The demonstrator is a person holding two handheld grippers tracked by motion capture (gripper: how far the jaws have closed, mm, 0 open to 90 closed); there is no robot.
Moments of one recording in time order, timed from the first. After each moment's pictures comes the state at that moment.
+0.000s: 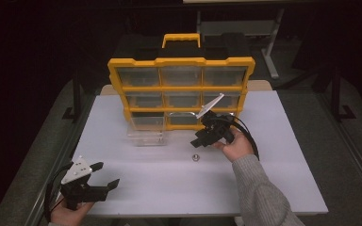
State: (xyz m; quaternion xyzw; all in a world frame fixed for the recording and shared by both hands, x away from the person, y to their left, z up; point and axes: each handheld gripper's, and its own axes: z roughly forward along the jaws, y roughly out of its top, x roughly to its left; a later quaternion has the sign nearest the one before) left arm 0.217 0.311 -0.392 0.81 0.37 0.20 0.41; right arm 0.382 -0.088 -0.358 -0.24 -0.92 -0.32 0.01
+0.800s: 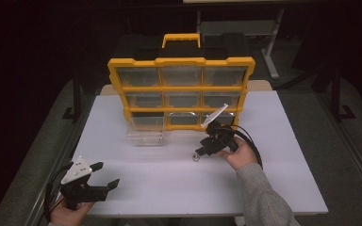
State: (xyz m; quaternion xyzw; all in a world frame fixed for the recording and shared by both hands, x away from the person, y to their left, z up) left arm 0.217 0.311 -0.392 0.81 0.37 0.20 0.41; right arm 0.372 -0.101 -0.388 -0.25 -0.92 -0.31 0.01
